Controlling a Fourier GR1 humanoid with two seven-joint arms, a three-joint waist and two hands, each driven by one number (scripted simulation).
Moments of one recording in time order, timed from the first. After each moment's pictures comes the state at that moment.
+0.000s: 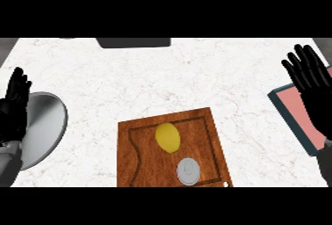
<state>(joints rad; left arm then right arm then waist) -0.19 0.57 -0.09 -1.30 0.30 0.39 -0.13 -0.22 -0.41 -0.05 -1.66 -0.35 0.12 -0.01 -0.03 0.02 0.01</state>
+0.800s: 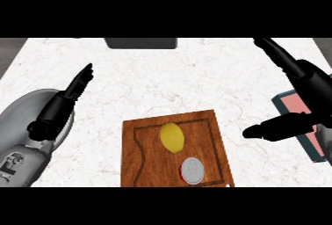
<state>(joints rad) -0.28 0.55 -0.33 -1.46 0.20 0.12 -0.14 -0.44 -0.54 0.16 -1.75 0.02 0.16 -0.04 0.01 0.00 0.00</state>
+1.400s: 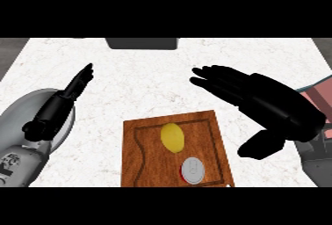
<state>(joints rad) -0.27 0.55 -0.30 -1.48 0.19 0.07 -0.12 -0.60 -0.62 0.43 -1.84 0.29 0.39 0.14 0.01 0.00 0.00</state>
